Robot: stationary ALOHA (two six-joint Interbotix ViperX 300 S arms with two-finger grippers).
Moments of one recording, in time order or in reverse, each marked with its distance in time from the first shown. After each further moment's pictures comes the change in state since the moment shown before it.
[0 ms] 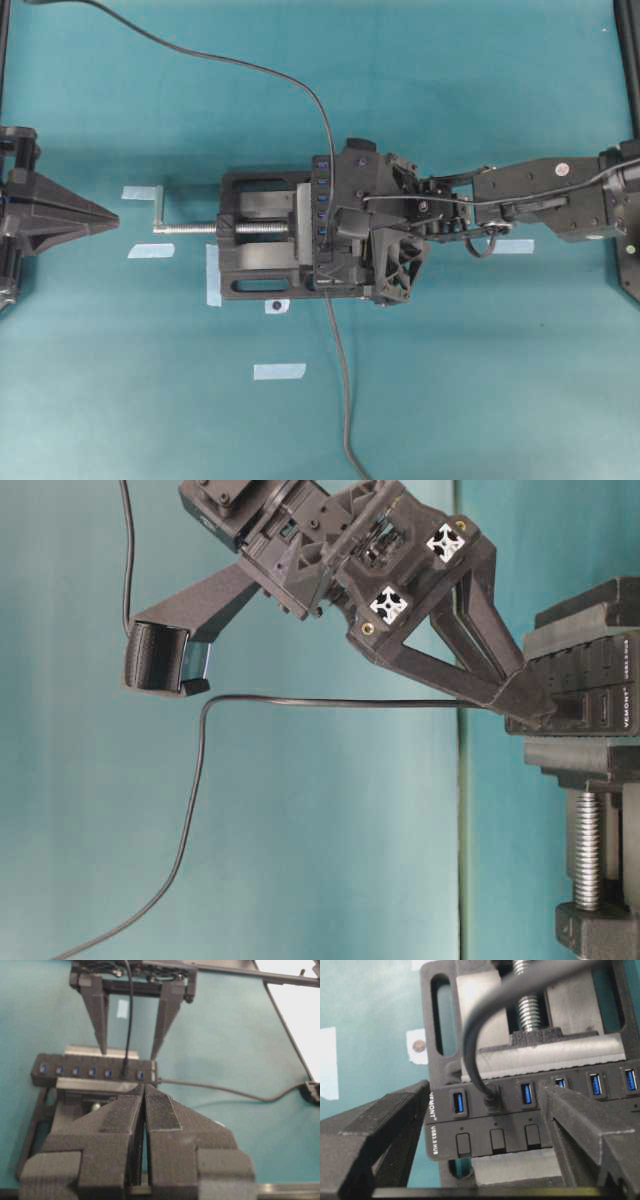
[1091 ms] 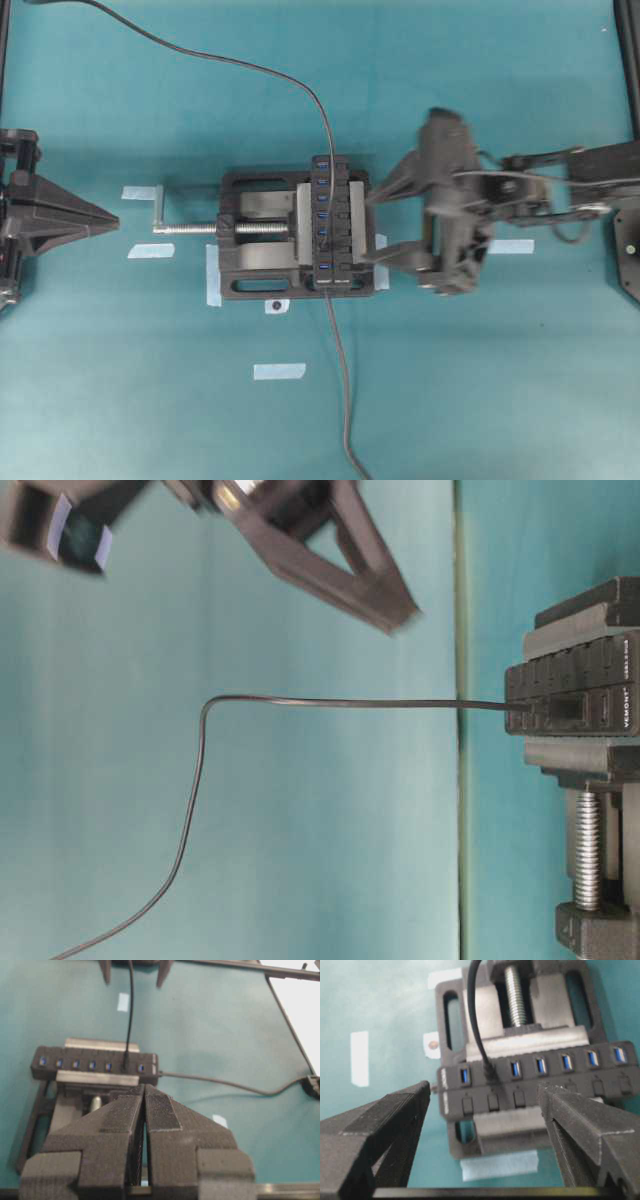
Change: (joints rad) left arm 0.000 0.000 0.012 0.000 0.000 0.000; right arm -0.003 -0.325 0.181 0.000 0.000 -0.002
